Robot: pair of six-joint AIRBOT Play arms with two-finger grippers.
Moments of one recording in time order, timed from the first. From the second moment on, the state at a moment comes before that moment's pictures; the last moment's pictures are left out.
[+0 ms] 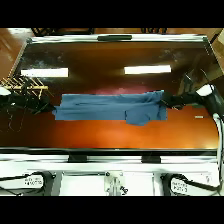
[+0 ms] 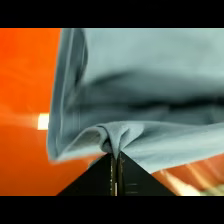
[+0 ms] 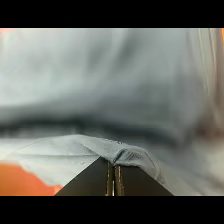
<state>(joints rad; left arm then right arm) 0.31 -1.48 1.14 0.93 -1.23 -1.28 -0.19 -1.42 1.10 -0.94 1.03 1.32</state>
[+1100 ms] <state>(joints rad) 0.26 -1.76 1.53 0.86 -1.36 -1.37 -0.25 -1.67 1.33 -1.10 1.25 1.26</state>
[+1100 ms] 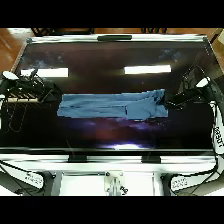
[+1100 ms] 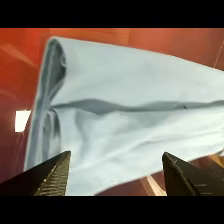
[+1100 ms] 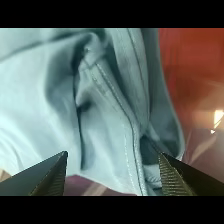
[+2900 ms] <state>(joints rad) 0.25 -1.72 1.54 0.86 -1.41 -1.38 -0.14 -1.87 1.49 -1.05 1.28 1.12</state>
